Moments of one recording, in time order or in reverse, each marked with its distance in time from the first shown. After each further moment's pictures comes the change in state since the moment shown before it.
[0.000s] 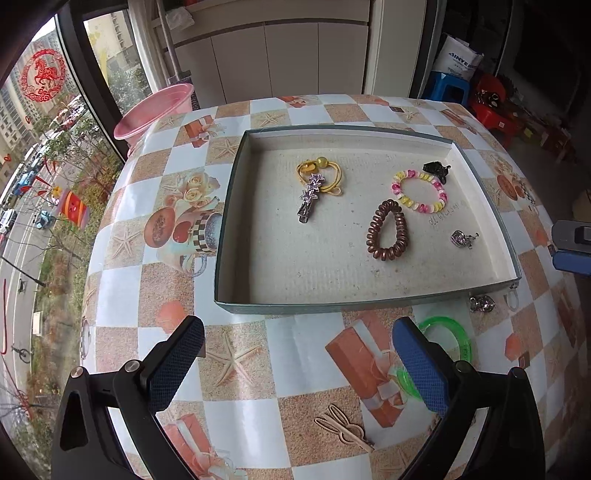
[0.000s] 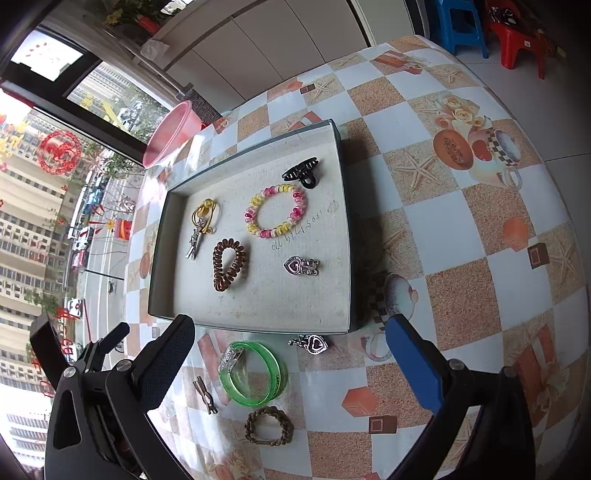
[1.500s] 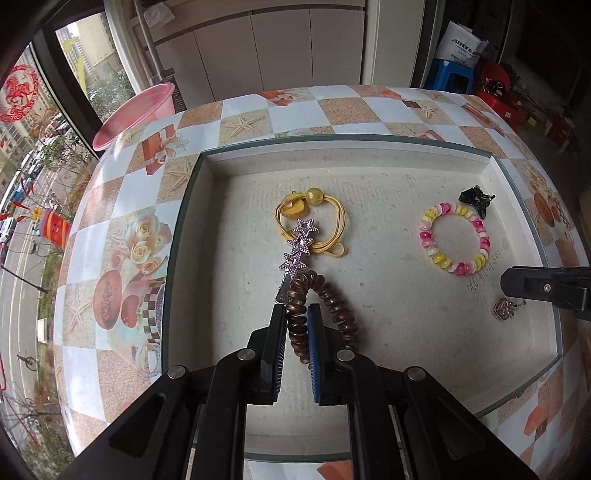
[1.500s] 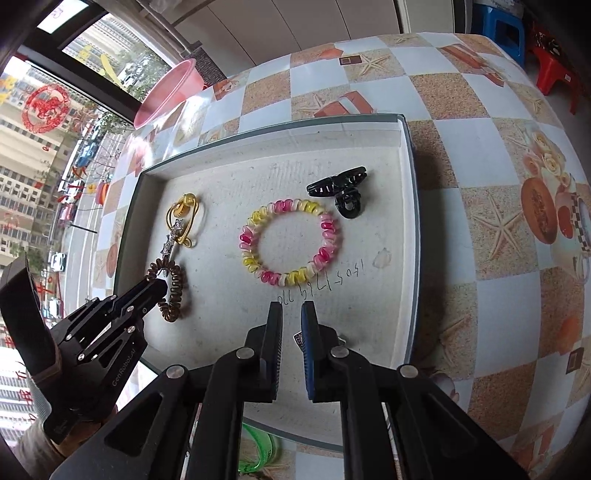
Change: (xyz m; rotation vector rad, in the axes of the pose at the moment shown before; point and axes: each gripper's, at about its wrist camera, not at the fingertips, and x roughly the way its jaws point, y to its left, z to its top) left arm 0.074 -0.017 0.069 0.029 0.030 0.019; right arm 0.088 0.029 0.061 -0.127 0.109 -0.055
